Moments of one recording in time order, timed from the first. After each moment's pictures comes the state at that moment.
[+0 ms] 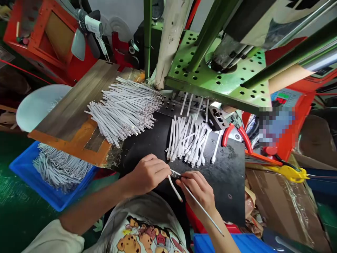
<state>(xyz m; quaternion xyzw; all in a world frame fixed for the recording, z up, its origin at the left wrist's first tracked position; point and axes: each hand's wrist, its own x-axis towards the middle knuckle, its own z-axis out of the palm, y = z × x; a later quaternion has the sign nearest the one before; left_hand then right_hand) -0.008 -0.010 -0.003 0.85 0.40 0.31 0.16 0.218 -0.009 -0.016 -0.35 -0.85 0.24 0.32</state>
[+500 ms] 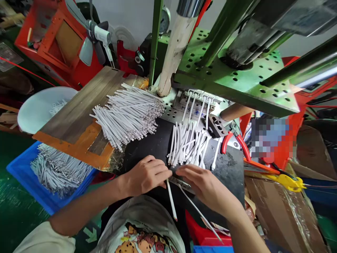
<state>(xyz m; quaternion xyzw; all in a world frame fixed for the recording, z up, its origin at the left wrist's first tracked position) -0.034 -0.005 0.005 0.89 0.38 0.22 0.12 0.209 0.055 0.041 -0.26 -0.89 0.37 0.09</state>
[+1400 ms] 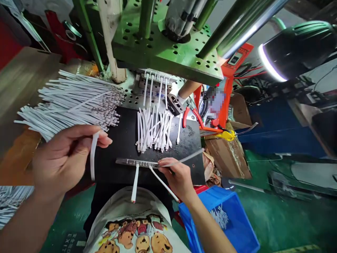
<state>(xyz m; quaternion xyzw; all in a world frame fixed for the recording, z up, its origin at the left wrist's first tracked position) -0.051 0.012 0.070 0.52 0.56 0.56 0.32 0.233 -0.019 0.000 -0.47 -0.75 0.29 0.35</state>
